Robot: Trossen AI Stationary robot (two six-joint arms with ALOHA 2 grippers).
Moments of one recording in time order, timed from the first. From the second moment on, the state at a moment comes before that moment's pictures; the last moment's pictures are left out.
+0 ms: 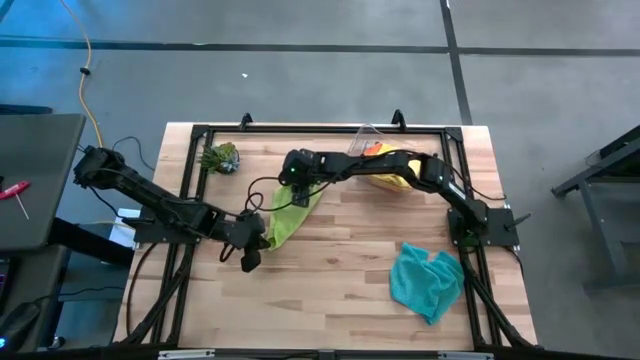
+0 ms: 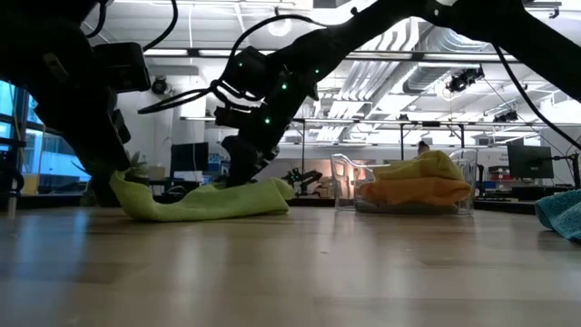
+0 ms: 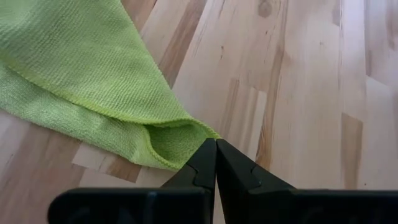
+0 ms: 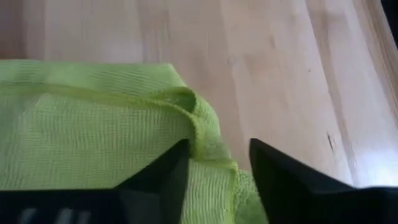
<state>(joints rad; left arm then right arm) -0.25 1.15 0.41 -0.11 -0.19 -0.69 -0.21 2.34 1.87 -0.47 0.10 -0.18</state>
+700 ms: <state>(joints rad) -0.20 1.00 0.42 -0.21 -0.24 -0.64 -0.23 2.12 1.87 -0.78 0.09 -0.12</state>
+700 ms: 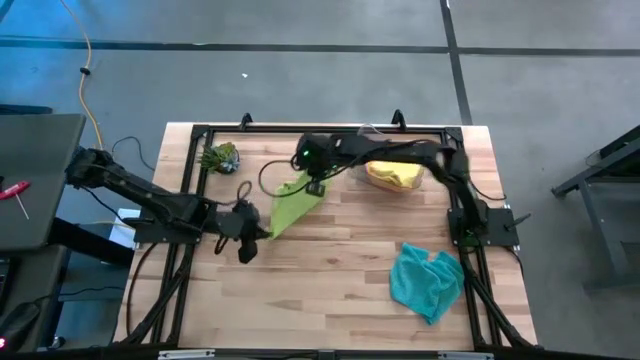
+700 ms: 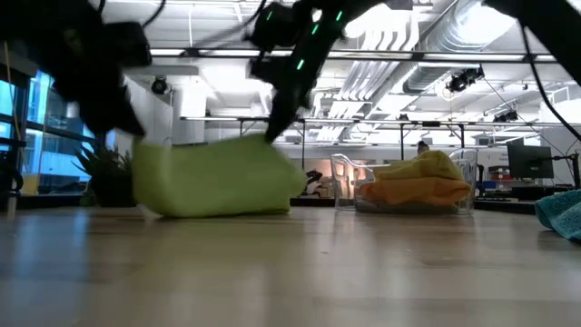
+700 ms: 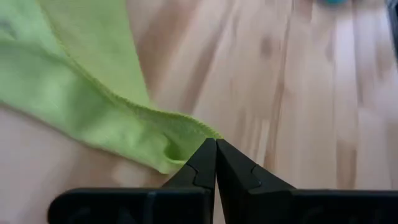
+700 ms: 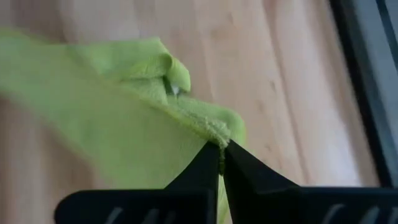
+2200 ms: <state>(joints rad) 0.38 0.95 1.10 -0.77 -0.51 0.17 -0.26 1.37 1.41 -0.75 0.10 0.07</state>
